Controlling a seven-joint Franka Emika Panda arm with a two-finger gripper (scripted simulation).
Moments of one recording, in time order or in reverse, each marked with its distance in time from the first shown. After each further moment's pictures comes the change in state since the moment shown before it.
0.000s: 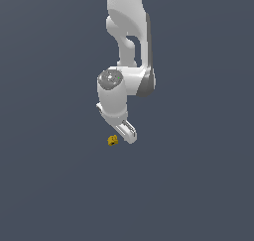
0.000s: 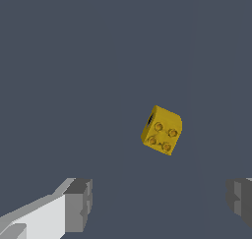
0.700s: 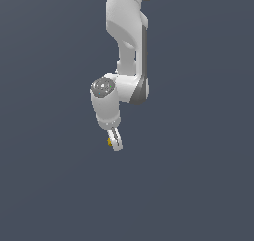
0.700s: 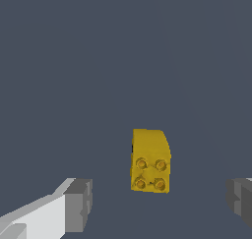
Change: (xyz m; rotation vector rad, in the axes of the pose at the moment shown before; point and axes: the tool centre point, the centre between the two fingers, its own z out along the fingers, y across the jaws) arm 0.024 0.019 0.028 -0.008 0.022 0.348
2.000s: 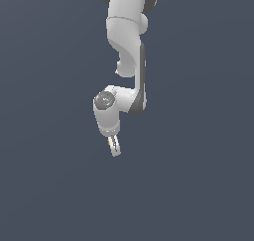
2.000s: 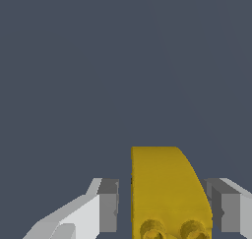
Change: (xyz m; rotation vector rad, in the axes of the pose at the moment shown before) arm 0.005 0.003 0.055 -0.002 0.005 0.063
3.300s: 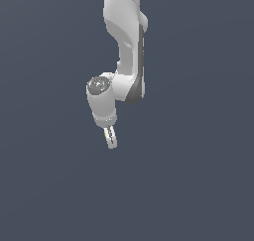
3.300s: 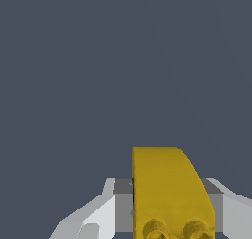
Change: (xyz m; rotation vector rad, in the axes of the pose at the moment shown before) arm 0.007 0.013 -0.054 0.001 -0.001 0.001
